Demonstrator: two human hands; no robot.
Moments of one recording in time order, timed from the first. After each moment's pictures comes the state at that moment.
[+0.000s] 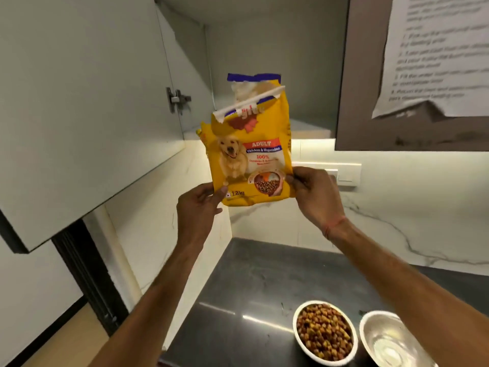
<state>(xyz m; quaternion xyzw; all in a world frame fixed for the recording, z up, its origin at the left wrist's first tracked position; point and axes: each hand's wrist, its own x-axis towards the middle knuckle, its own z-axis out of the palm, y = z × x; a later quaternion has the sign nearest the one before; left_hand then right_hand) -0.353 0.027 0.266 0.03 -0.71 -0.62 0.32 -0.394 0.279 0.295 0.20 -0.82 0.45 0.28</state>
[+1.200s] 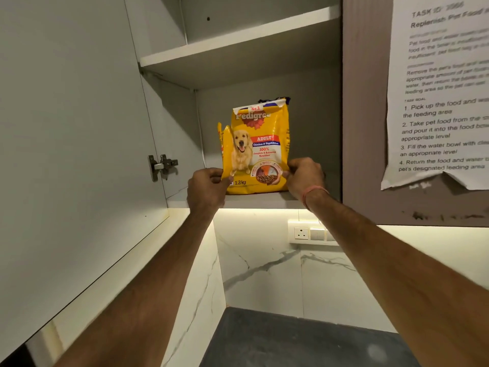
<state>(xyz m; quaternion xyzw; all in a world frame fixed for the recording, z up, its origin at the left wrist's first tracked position) -0.549 0.032 0.419 0.04 -0.81 -0.44 0.40 -0.556 0.261 0.437 0.07 -0.85 0.44 0.29</state>
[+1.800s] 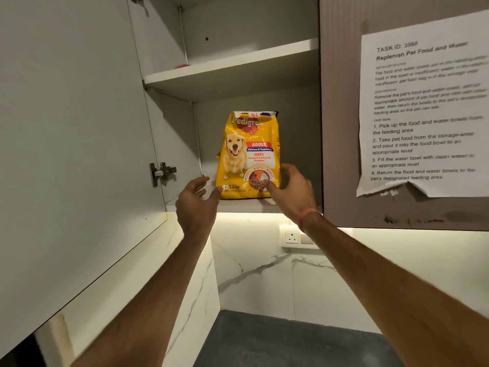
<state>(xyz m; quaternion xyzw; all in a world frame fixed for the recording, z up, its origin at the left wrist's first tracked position) -0.492 0.047 0.400 0.03 -0.71 -0.54 0.46 -0.493 0.263 0.427 0.14 -0.78 0.53 0.29</state>
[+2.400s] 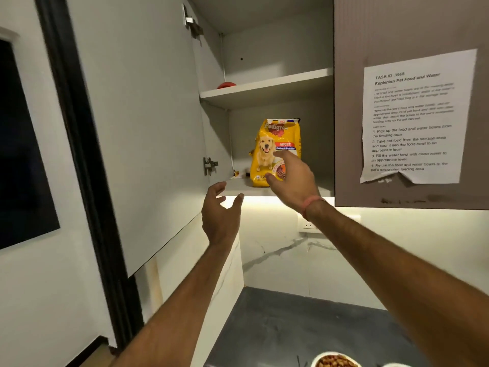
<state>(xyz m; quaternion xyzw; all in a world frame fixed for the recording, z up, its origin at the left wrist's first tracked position) -0.325 0.042 0.381 0.05 -0.71 -0.53 0.47 -0.326 0.218 0.457 0.20 -0.82 0.41 0.34</state>
